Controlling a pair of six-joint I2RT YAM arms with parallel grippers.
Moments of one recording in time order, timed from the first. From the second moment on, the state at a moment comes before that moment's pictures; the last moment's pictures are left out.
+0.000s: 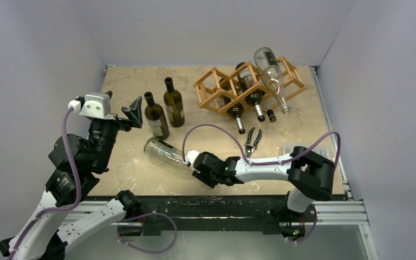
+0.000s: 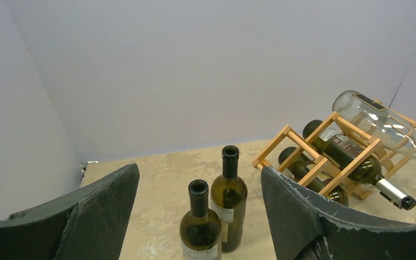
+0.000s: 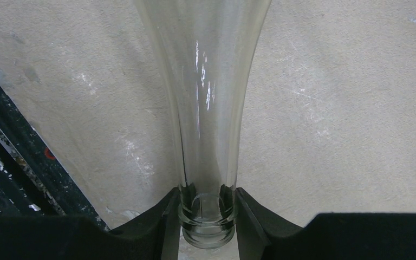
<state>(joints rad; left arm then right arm) -0.76 0.61 1.14 -0.27 -0.58 0.15 1.22 1.63 0.87 -0.26 0.20 0.08</state>
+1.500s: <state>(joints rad) -0.76 0.62 1.14 -0.27 -0.58 0.15 1.23 1.85 0.99 0.14 0.21 0.02</state>
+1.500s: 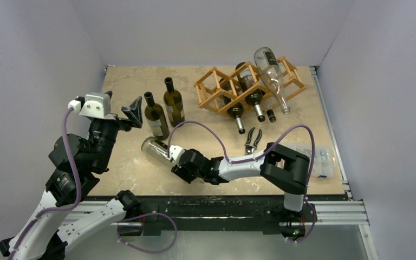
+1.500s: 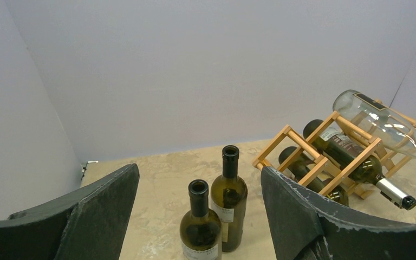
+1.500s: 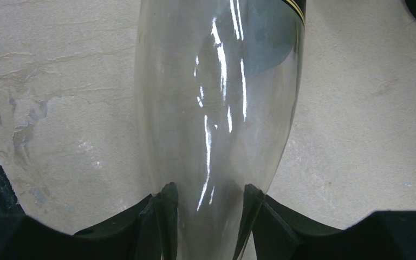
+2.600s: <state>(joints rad) -0.76 0.64 1.14 -0.27 -0.58 0.15 1.23 1.22 0.62 -0.15 0.25 0.11</state>
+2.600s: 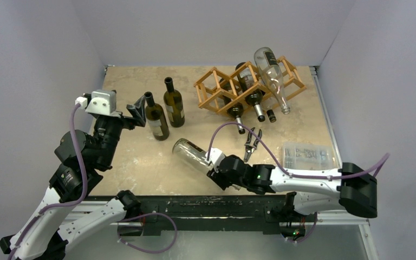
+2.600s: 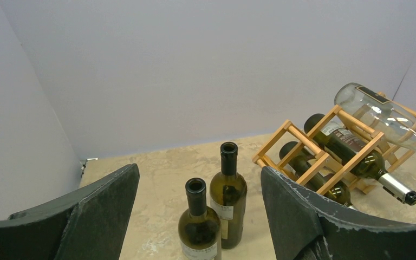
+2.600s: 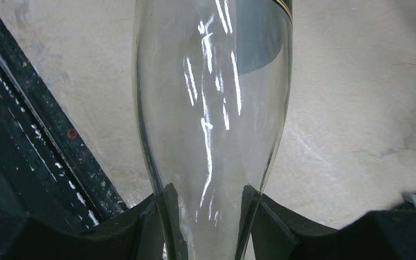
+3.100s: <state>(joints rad) -0.76 0.66 1.14 -0.27 -0.58 0.13 1.04 0.87 0.61 -0.20 0.42 0.16</state>
